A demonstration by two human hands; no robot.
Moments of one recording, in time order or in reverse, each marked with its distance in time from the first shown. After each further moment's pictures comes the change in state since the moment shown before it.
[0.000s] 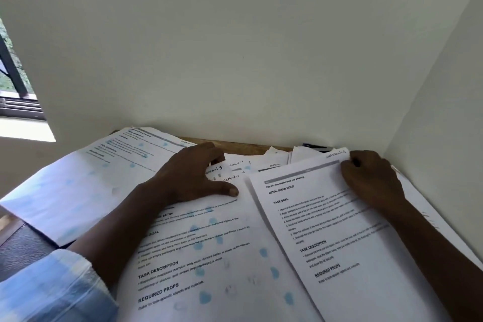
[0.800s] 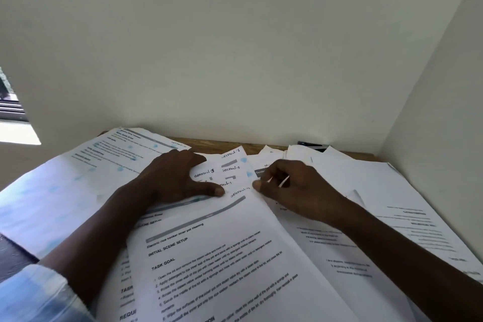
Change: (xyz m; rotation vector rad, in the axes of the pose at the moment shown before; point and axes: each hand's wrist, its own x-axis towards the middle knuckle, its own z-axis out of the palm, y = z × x) left_hand 0.005 -0.021 0.002 0.126 -0.164 -0.162; right_hand -0.041 -0.065 0.040 0.190 -0.483 -0.335
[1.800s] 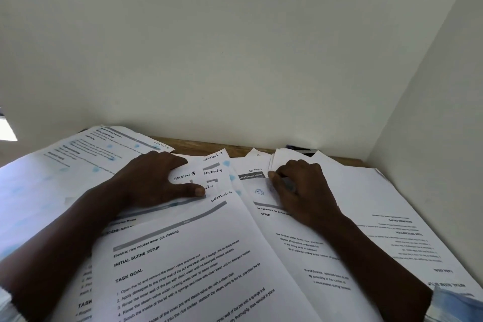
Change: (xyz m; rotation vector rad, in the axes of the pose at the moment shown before) left_hand 0.004 -0.003 0.003 0.020 0.053 0.046; right_hand 0.031 0.082 0.001 -0.322 0.403 -0.330
